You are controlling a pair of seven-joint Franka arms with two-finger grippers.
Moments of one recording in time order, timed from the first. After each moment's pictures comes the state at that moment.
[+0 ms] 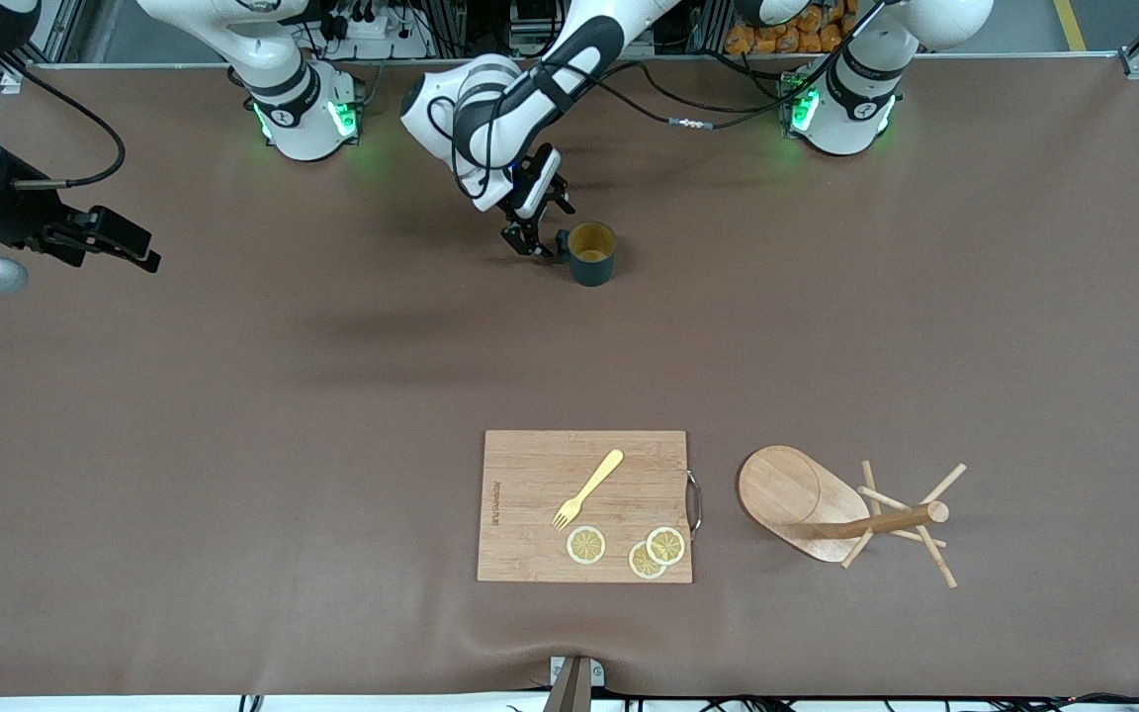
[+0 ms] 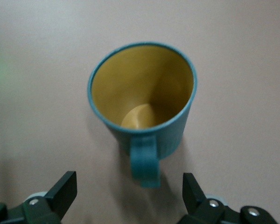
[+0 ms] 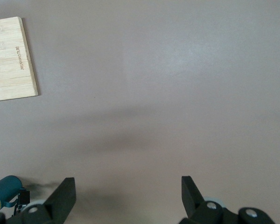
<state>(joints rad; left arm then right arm) -1.24 0.93 -0.06 -1.25 0.39 1.61 -2.52 0.06 -0.07 -0.04 -1.72 0.08 1.61 0.14</state>
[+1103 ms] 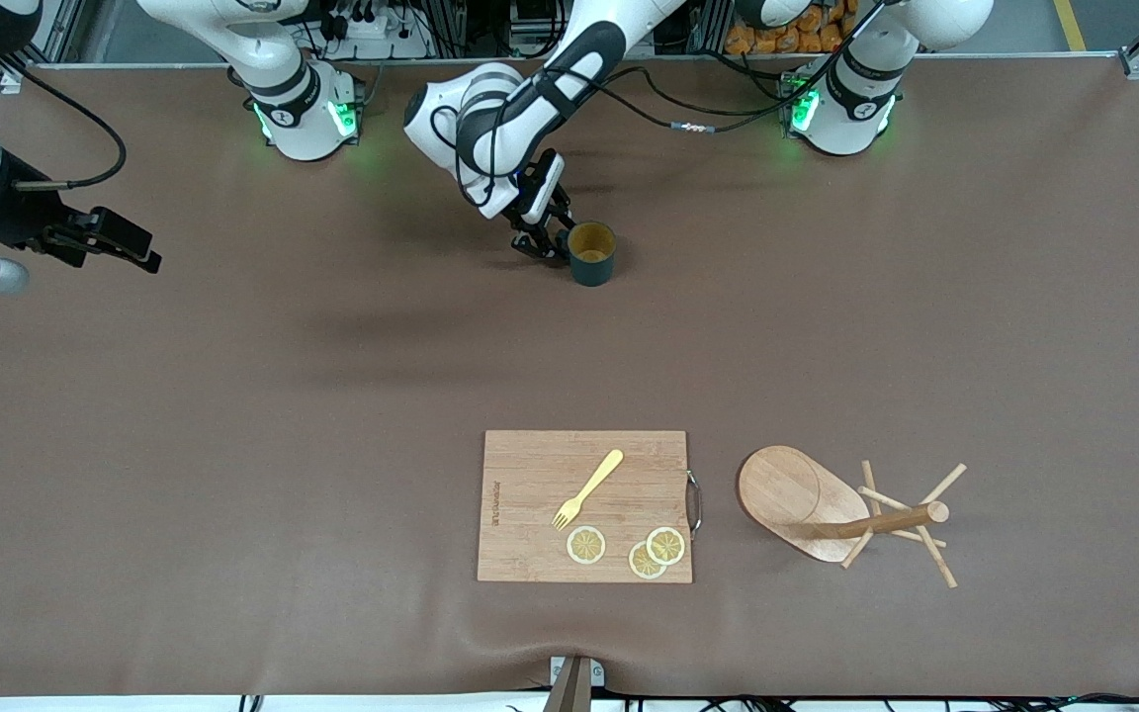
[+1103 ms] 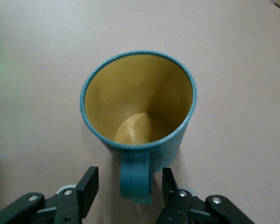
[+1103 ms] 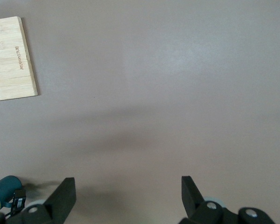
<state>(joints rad) -1.24 0.94 -0.04 -1.25 0.39 1.61 -2.56 0.06 -0.07 -0.04 -1.73 0.08 1.61 0.14</state>
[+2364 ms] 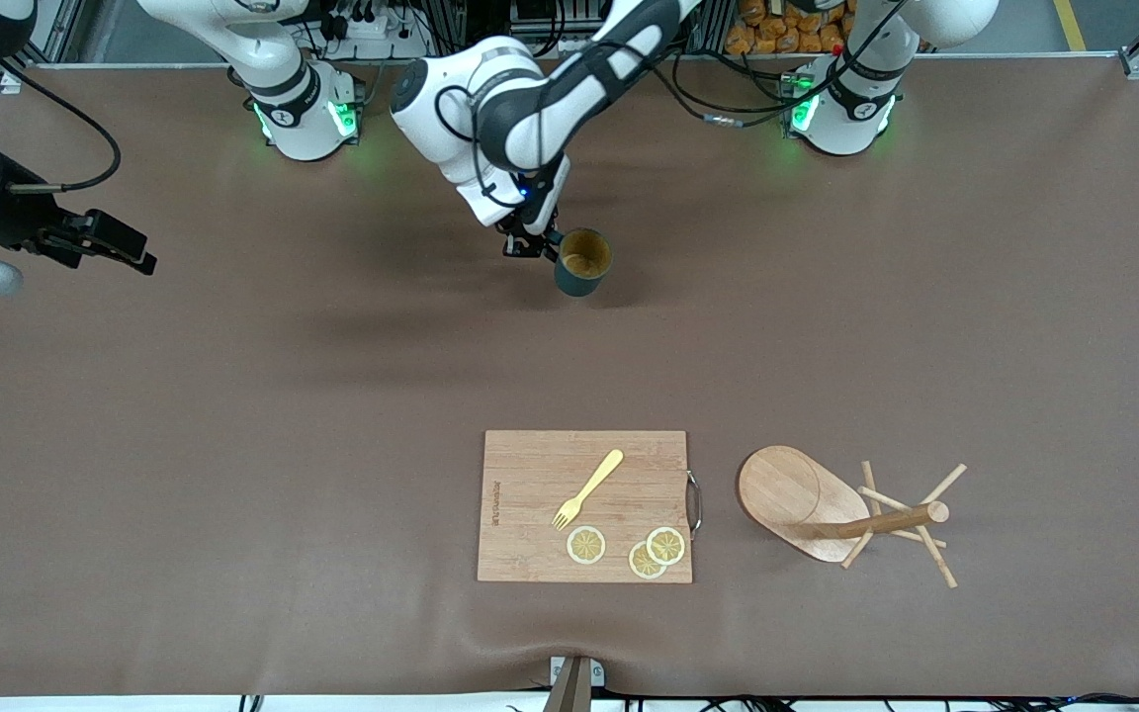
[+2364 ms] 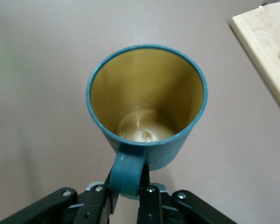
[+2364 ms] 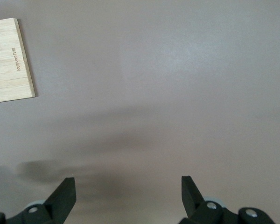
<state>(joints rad) -1.07 0.74 -0.04 -1.19 0.25 1.61 -2.35 0.04 -0.07 -0.04 -1.73 0.08 1.62 0.14</state>
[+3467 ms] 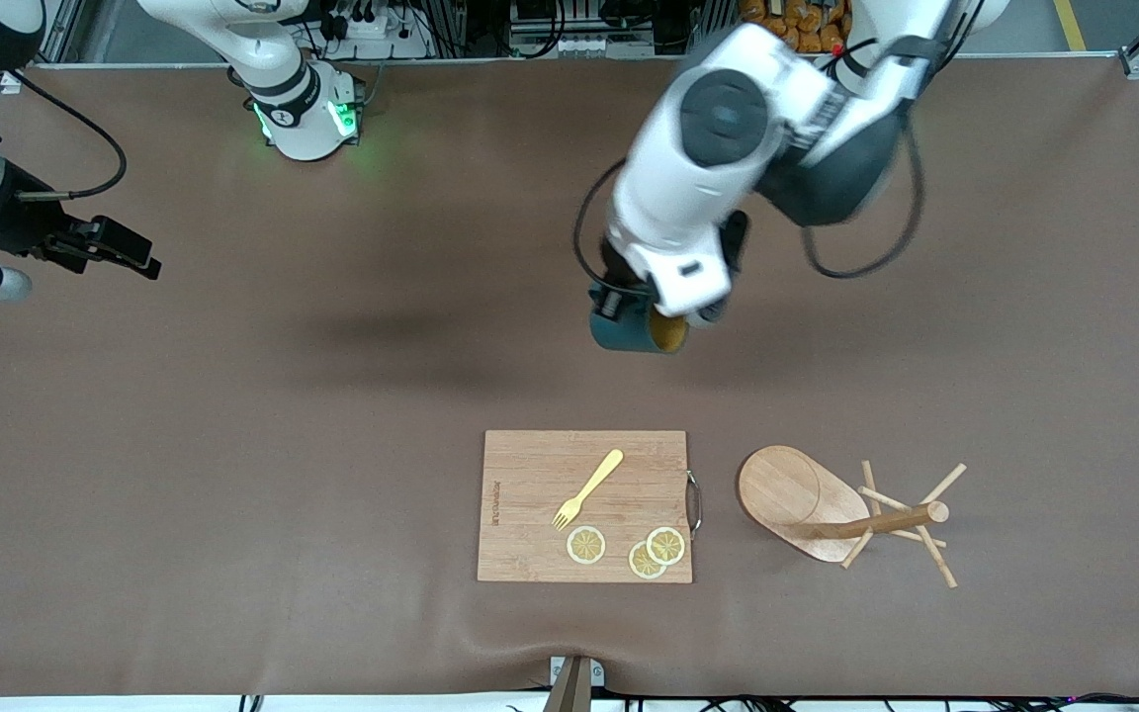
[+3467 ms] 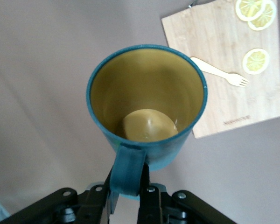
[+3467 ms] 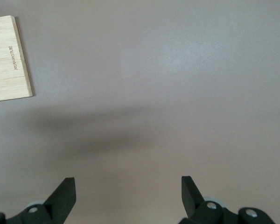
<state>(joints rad) -0.57 0.47 -0.03 -1.19 -0.30 1.70 -1.79 0.04 -0.07 -0.04 -1.76 0.08 1.64 0.12</state>
